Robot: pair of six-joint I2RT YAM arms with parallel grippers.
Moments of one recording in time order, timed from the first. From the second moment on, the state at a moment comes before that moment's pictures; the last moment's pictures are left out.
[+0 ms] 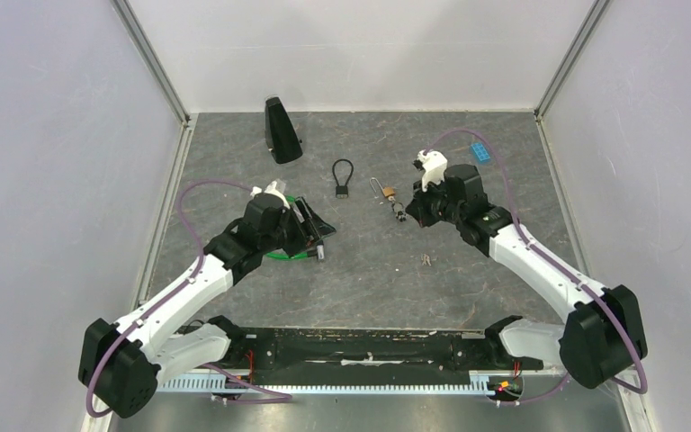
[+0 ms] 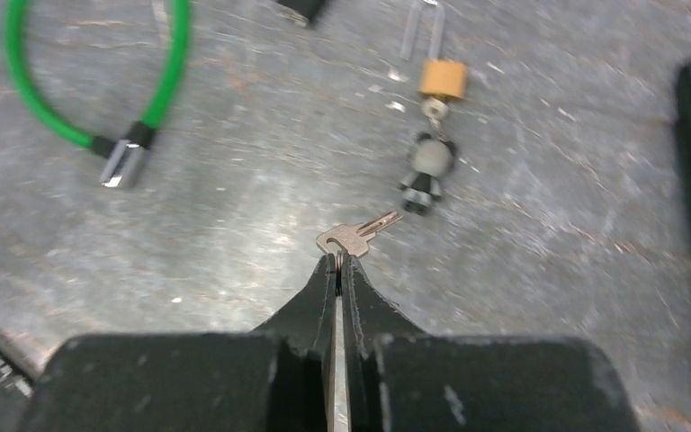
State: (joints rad) left arm -0.56 1.02 0.72 -0.35 0.11 -0.95; right arm 0.42 1.24 0.82 -0.19 -0.20 0.04
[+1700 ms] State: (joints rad) left arm -0.59 1.13 0.60 0.14 0.29 -1.46; right arm 0.75 1.19 0.83 0.05 -0.51 0.06
